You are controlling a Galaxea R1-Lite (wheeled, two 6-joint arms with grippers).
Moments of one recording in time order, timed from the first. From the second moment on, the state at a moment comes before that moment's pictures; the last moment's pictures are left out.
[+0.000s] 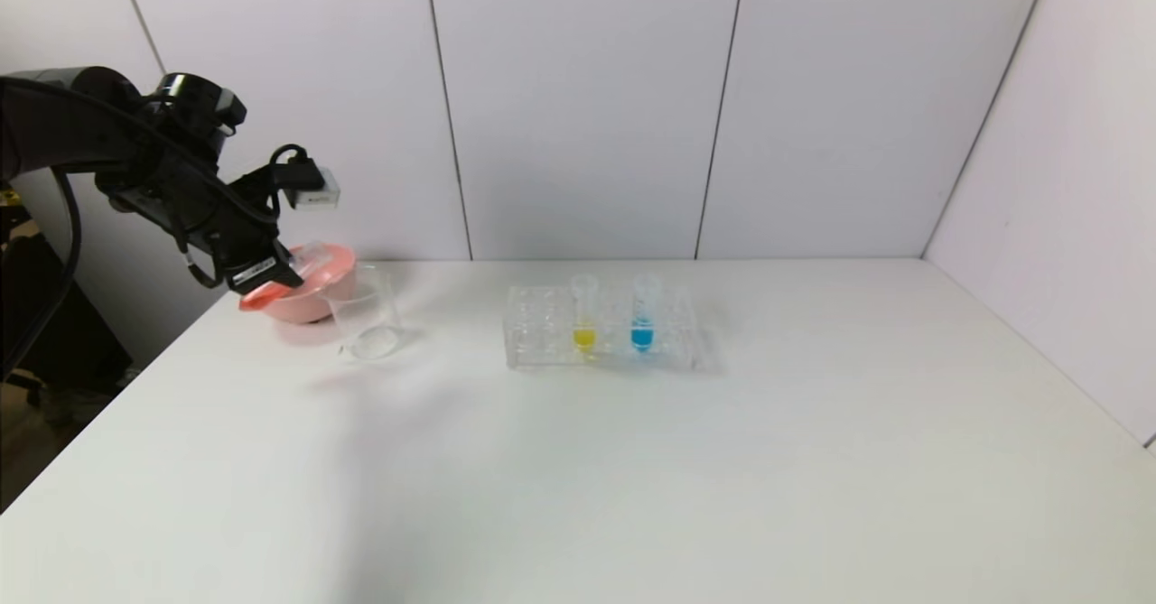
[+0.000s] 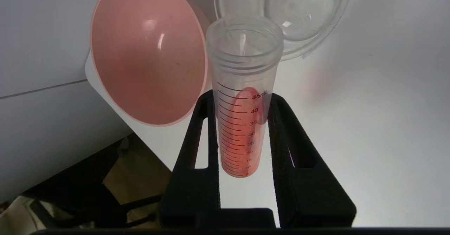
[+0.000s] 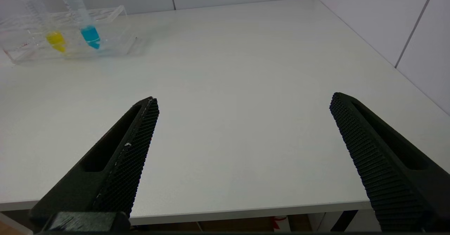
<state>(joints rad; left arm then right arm) 0.08 2.10 -2.02 0.83 -0.11 1.00 0.00 0.00 0.00 0.00 -0.04 0.09</state>
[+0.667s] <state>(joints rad) 0.00 2.12 -2.02 0.79 0.08 1.05 0.00 0.00 0.00 0.00 -0.04 0.09</state>
